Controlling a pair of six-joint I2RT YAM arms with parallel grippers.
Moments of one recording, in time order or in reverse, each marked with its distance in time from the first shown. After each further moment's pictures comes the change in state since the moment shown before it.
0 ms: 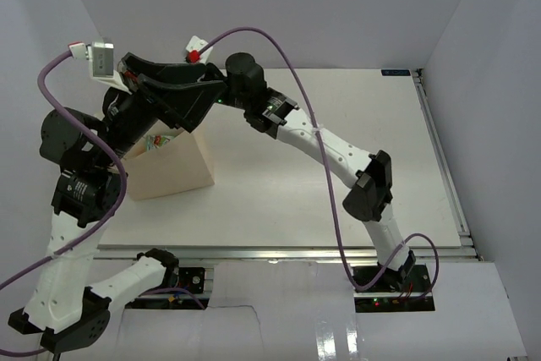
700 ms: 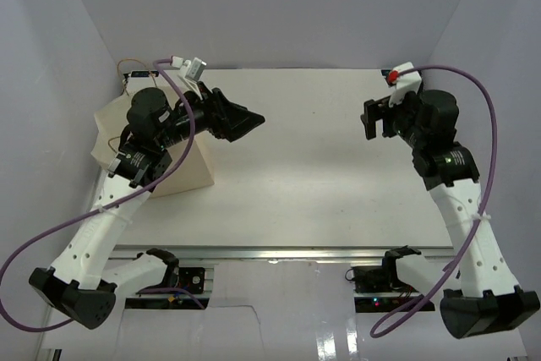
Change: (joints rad) left arm 0.000 0.113 -0.285 -0.029 0.205 0.012; right arm -0.756 -1.105 -1.032 -0.430 0.149 -0.169
